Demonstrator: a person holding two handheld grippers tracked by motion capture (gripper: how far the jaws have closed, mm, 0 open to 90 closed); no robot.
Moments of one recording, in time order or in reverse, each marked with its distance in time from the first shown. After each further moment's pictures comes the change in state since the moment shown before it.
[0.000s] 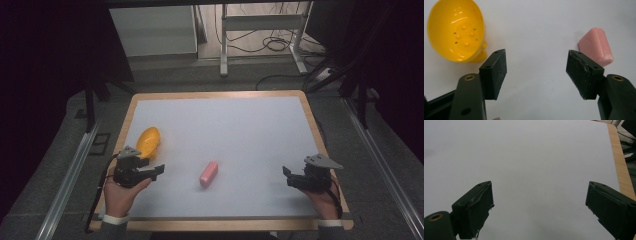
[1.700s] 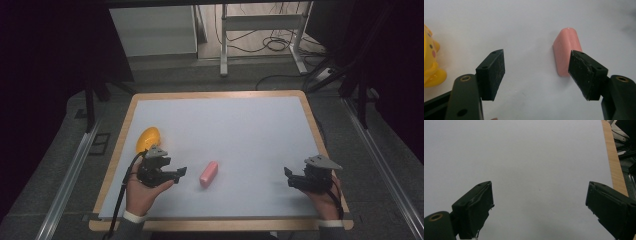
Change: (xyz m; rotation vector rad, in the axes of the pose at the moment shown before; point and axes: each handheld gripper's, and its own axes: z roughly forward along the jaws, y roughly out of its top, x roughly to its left) left arm -0.050 0.017 0.027 0.036 -0.052 0.116; right arm -0.001 -0.003 0.001 0.025 -0.038 -0.014
